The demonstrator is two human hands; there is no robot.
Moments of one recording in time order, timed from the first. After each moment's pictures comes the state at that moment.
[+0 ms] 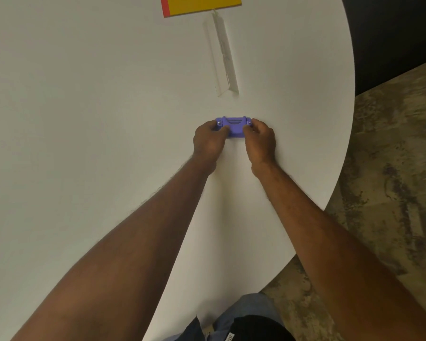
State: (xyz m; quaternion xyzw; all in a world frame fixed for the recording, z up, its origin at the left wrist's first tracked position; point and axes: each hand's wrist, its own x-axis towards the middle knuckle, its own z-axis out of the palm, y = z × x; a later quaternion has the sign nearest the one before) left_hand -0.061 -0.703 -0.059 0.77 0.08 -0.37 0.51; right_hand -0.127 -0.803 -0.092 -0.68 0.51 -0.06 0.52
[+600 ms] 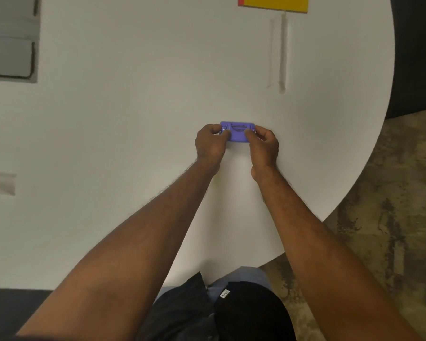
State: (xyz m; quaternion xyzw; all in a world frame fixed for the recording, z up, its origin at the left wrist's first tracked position) left_hand -0.097 -0.588 -0.033 0.75 0.24 -0.27 0.55; right_hand -0.145 -0.695 -0.046 -0.59 0.51 -0.04 0.62
